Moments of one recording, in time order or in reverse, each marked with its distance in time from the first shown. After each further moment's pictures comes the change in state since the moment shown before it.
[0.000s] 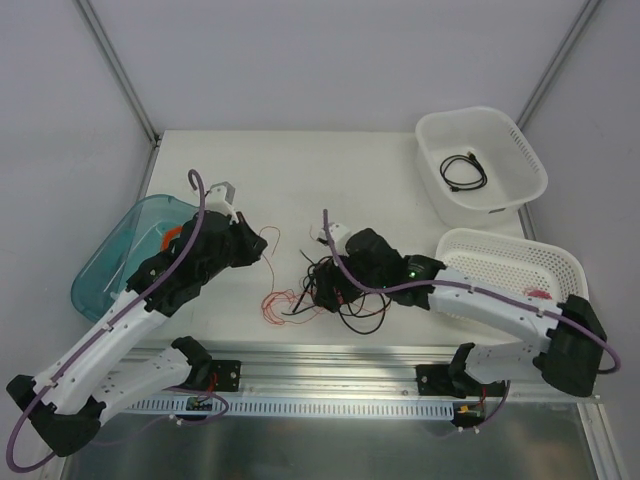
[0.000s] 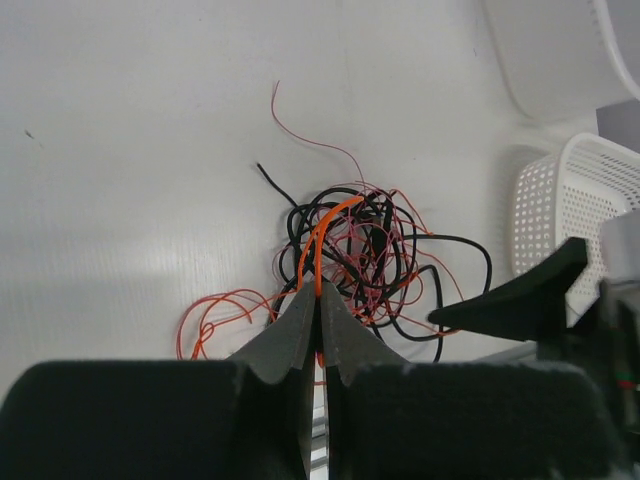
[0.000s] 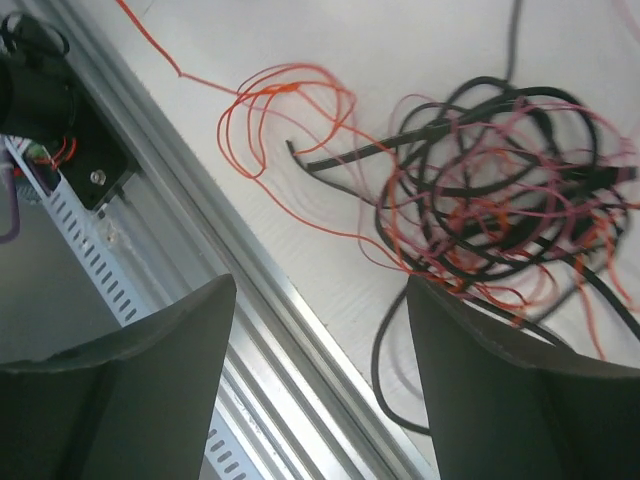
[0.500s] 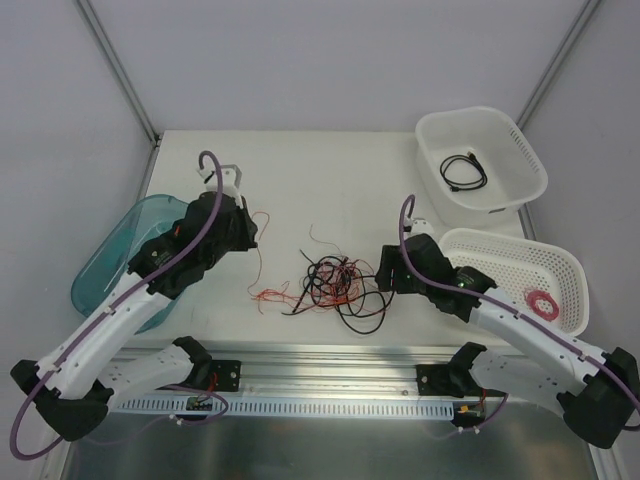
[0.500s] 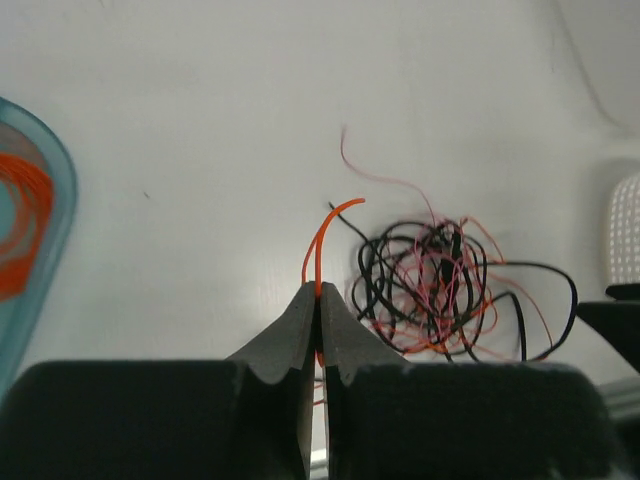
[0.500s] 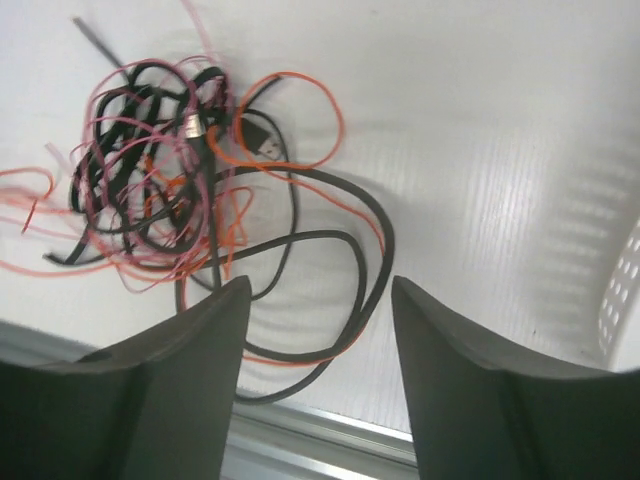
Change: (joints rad) left arm 0.000 0.093 0.239 -0.116 -0.183 0.226; right arm -0.253 -0.219 -0.240 -0.140 0.340 0.330
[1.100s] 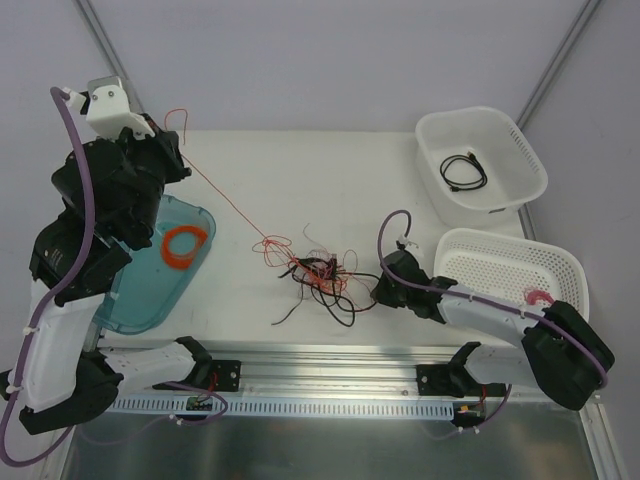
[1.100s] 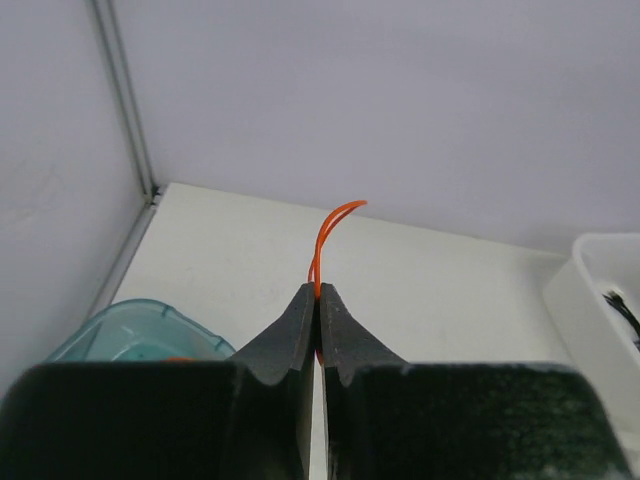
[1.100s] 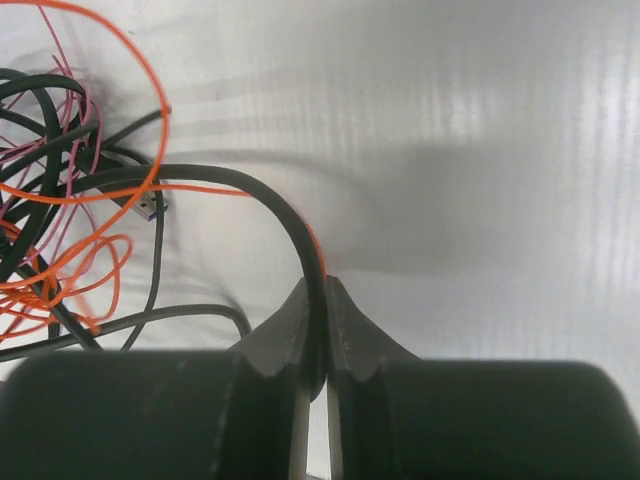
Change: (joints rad) left arm -0.006 0.140 0.664 -0.043 -0.331 0.252; right arm 0.016 0.267 -0.198 0.380 -0.072 0.291
